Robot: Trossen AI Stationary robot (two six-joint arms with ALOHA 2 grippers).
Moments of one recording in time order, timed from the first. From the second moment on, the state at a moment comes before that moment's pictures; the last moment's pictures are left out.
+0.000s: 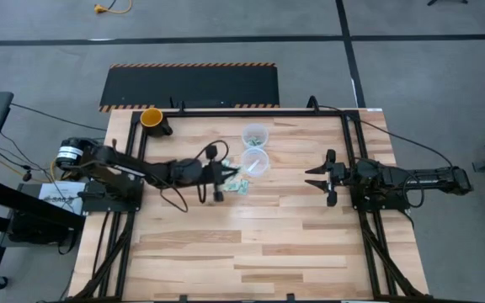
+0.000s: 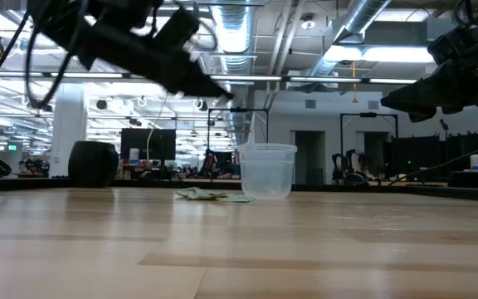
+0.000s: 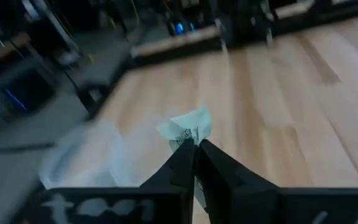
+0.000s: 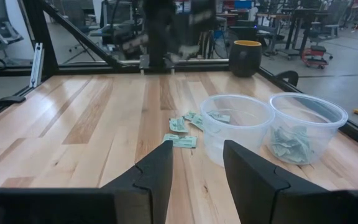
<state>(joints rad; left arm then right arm) -0.01 1.47 0.60 0.62 -0.27 0.26 -0.02 0.18 0.00 0.02 0.05 -0.03</state>
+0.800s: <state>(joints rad) 0.16 1.73 0.74 0.84 -0.01 0.17 -0.02 0.18 0.00 0.02 0.05 -0.03</state>
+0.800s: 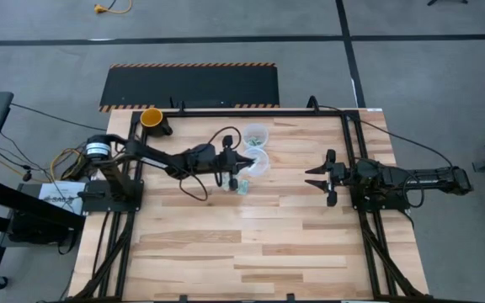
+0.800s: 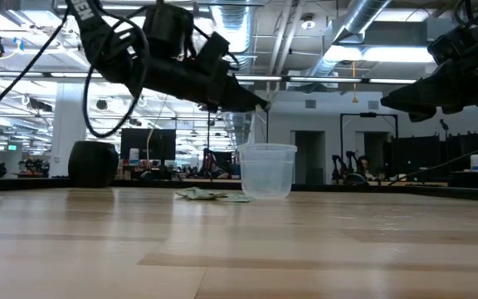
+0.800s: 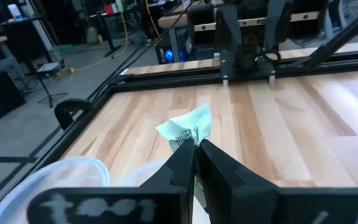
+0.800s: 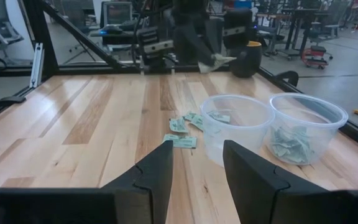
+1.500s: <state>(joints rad) 0.16 1.75 0.77 0.79 -0.09 0.14 -0.02 0.18 0.00 0.02 0.05 -0.03</state>
